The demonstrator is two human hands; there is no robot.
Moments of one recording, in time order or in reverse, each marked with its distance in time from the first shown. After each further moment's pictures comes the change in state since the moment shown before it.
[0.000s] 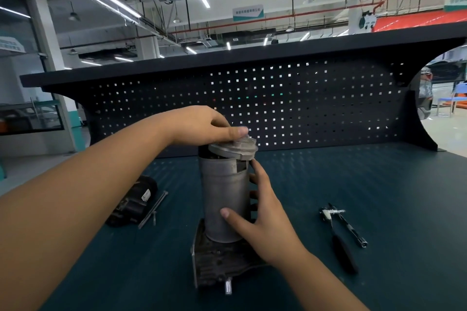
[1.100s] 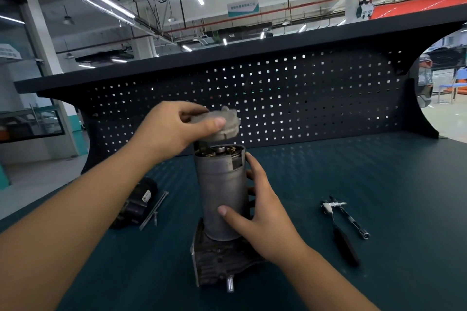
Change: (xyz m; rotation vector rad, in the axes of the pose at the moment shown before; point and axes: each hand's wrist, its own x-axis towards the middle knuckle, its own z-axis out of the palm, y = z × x) left_hand -0.021 -0.018 0.020 -0.416 0.484 0.027; right_hand -0.001 -0.003 0.000 0.005 0.000 0.008
